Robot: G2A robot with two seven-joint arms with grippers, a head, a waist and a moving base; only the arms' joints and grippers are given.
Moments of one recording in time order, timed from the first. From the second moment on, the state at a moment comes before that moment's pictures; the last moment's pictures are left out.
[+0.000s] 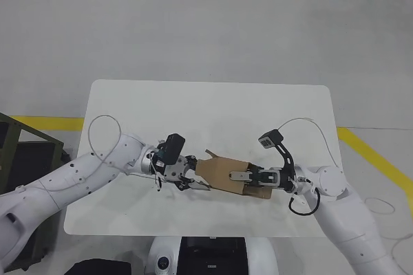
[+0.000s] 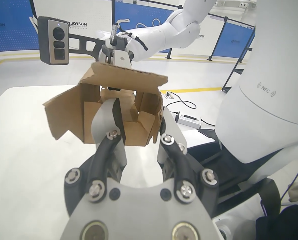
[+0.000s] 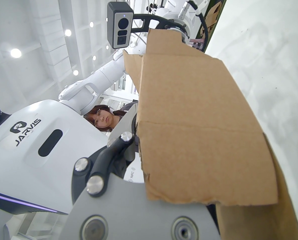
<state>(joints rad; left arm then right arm) 0.59 -0.73 -0.22 -1.48 1.19 -1.01 0.79 -1.27 -1.10 1.15 -1.59 0.55 -0.39 1.23</state>
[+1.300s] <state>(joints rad) 0.56 -0.75 -0.21 -1.46 1.15 -1.00 0.76 -1.29 -1.09 1.15 -1.61 0.57 -0.40 1.24</state>
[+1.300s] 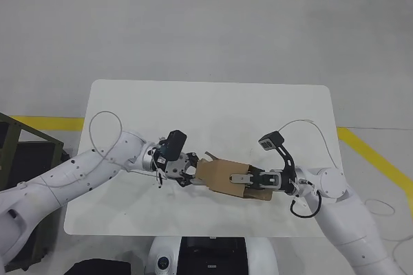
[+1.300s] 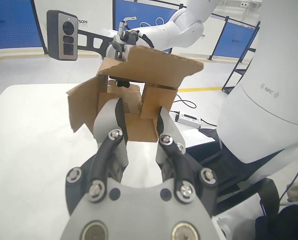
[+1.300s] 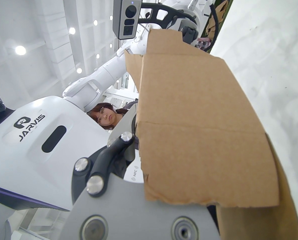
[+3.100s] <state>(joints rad) 0.85 -0.74 -0.61 -1.43 0.85 -0.92 0.56 -1.30 -1.08 1.14 -1.60 0.58 -0.42 1.25</state>
